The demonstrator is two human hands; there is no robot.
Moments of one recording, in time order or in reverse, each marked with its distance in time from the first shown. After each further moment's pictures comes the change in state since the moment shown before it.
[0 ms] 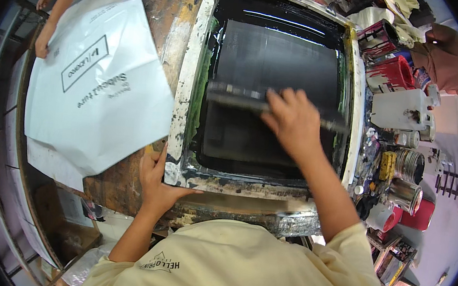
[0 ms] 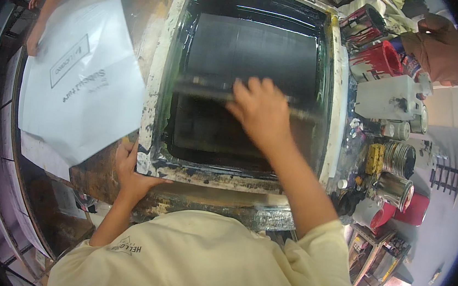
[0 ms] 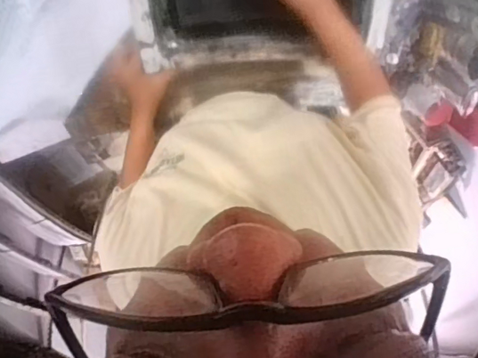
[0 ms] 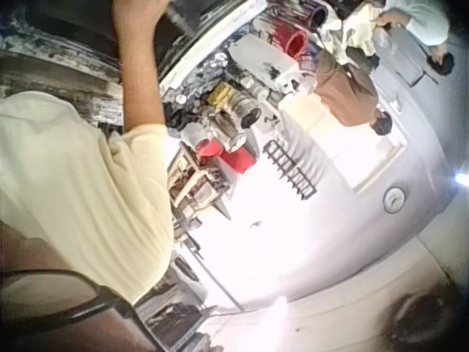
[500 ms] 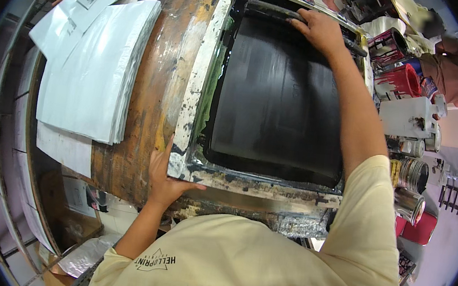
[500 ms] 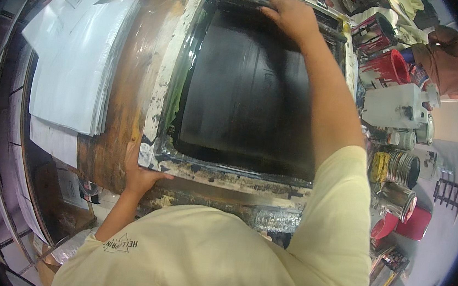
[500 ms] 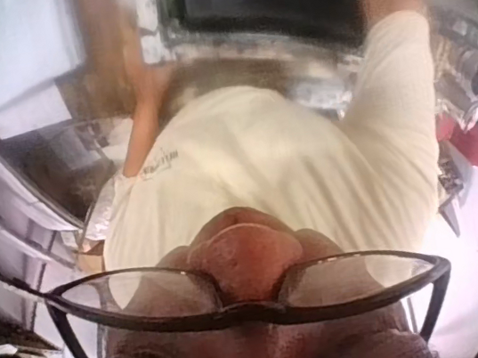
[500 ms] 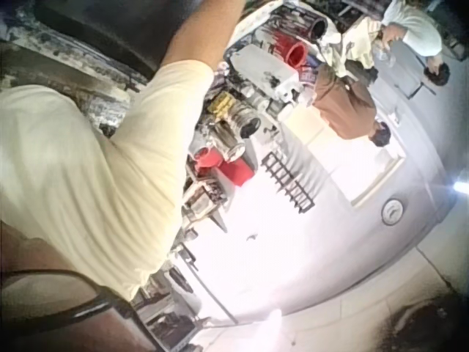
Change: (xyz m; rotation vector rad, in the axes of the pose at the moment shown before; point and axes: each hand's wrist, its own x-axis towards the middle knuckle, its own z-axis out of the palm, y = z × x) left_hand -0.008 -0.007 0.008 -0.094 0.158 0.176; right_hand 0.188 0.145 0.020 -0.116 -0.004 -0.060
